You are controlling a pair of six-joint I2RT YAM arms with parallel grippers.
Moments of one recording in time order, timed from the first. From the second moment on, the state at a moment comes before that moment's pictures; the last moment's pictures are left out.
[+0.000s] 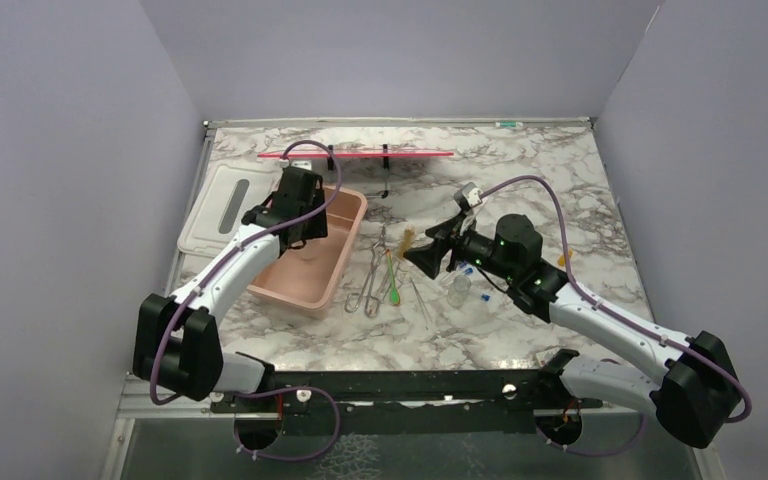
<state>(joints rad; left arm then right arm) -0.36 1.34 1.01 -0.52 -0.26 -0.33 0.69 1.07 0.63 0.29 -0.30 0.24</state>
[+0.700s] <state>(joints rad) -0.20 1.46 0.99 -0.31 -0.11 -0.33 0.69 1.06 0.58 0.33 -0.28 0.26</state>
